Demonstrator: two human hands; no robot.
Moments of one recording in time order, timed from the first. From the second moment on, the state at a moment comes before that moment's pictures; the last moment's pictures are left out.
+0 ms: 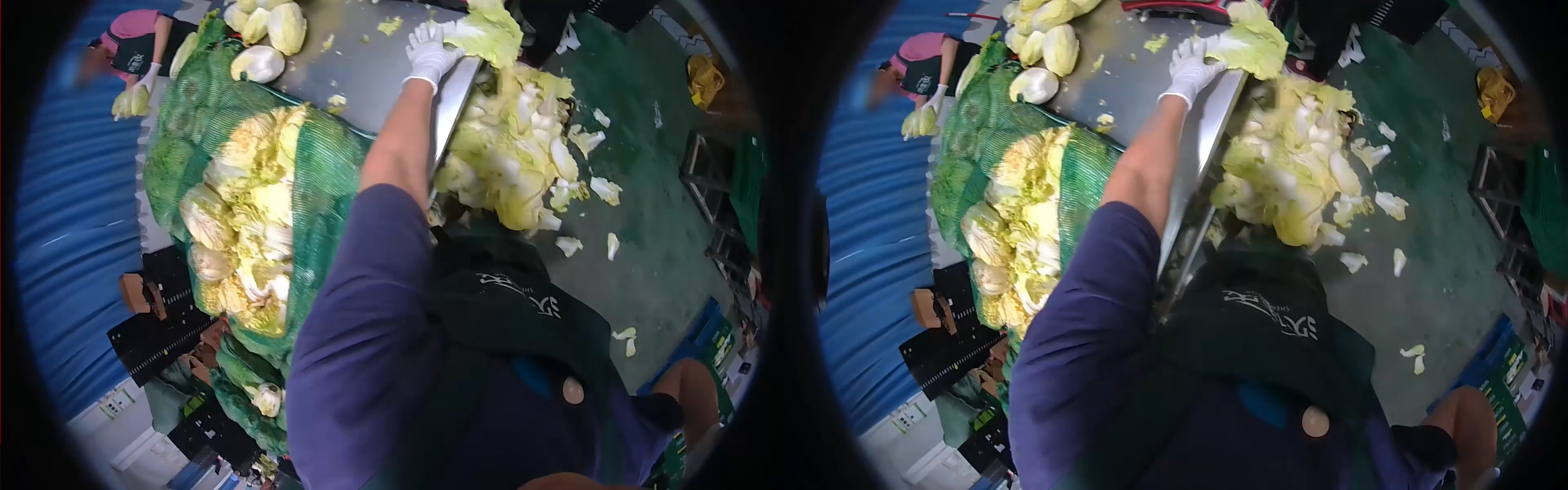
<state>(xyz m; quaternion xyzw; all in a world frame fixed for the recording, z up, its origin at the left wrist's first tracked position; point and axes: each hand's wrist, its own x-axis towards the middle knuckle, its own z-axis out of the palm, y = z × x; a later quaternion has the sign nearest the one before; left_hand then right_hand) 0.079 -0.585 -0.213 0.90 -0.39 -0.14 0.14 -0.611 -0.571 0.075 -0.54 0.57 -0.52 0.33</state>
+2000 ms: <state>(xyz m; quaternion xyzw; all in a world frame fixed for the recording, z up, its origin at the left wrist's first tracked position) -0.075 -0.450 -0.218 0.95 -0.29 0.09 0.04 -0.501 -0.711 -0.075 -0.53 0.52 -0.20 0.64</state>
